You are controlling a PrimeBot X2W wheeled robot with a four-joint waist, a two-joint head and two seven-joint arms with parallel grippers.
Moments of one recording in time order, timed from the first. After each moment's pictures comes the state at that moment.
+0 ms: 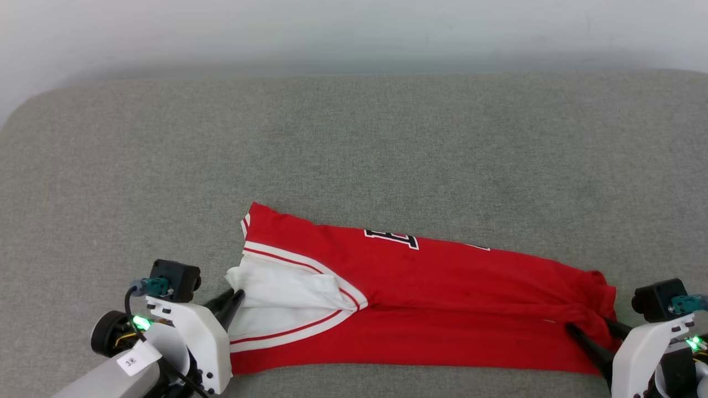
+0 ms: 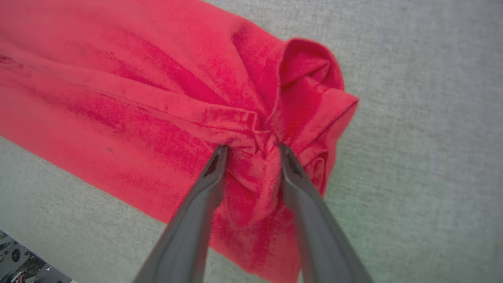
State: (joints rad) left arm -0.45 0.75 -0.98 0.17 -1.07 0.18 0.02; right arm -0.14 -0.59 0.38 0.28 0.68 0.13 0.26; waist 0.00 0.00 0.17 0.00
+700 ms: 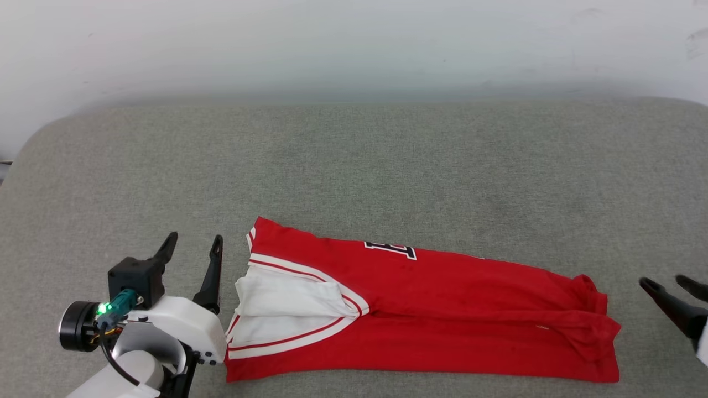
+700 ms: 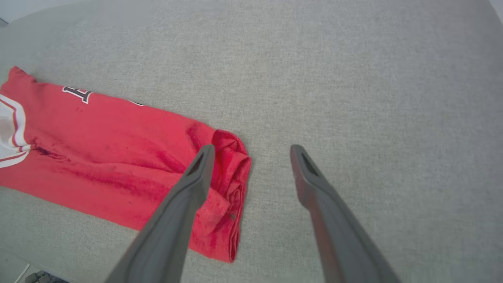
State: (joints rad) left arm -0.35 0.71 -0.79 0.06 -0.88 0.46 -0.26; right arm -0.10 -0.67 0.09 0.11 0.84 0.13 0.48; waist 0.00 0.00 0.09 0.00
